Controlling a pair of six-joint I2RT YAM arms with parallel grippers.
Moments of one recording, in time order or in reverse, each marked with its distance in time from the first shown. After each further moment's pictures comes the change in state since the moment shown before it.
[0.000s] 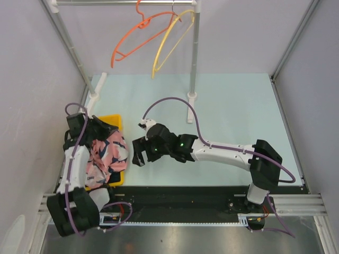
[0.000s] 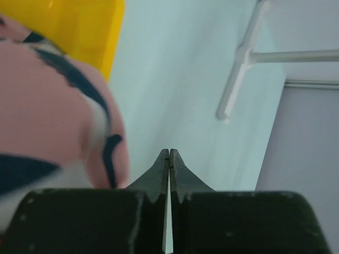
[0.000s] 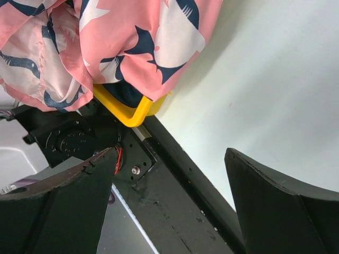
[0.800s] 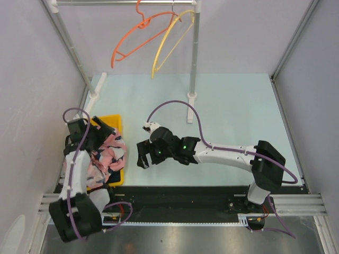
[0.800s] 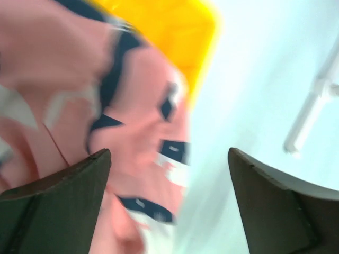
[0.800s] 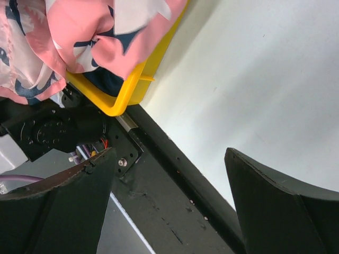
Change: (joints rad) left arm 0.057 0.047 -0.080 -0.047 -0.253 0.126; right arm 0.002 -0.045 -0.092 0.006 0.022 0.013
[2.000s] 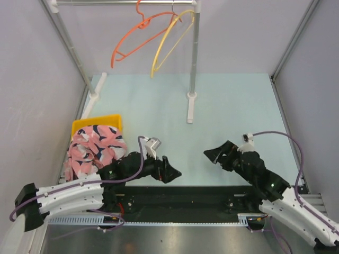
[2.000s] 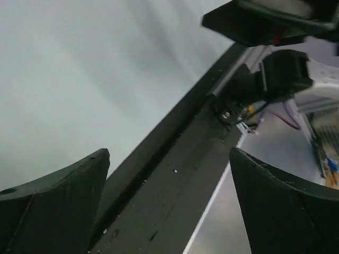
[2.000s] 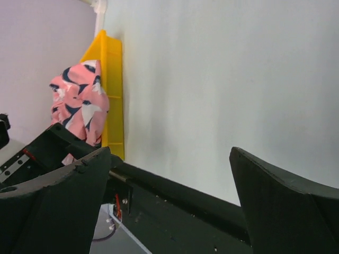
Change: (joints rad) left arm -1.431 -0.258 -0.233 0.399 -0.243 -0.132; right arm -0.382 -1.283 -0.851 -0.155 0.223 0.409
